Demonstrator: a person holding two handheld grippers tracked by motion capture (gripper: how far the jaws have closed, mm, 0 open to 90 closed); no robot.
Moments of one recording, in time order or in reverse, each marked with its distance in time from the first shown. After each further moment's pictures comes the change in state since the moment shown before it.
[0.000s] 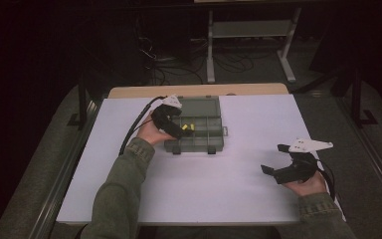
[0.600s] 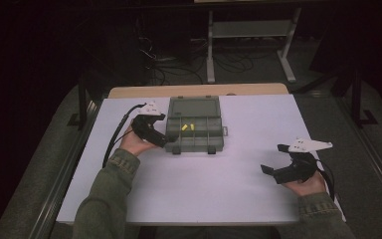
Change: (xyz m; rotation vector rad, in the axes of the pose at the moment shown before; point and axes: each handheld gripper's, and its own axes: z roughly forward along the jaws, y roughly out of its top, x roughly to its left) left arm -0.012 -0.040 -0.048 -0.102 0.071 -0.025; right arm 0.000 0.000 0.001 0.002 -0.007 0.003
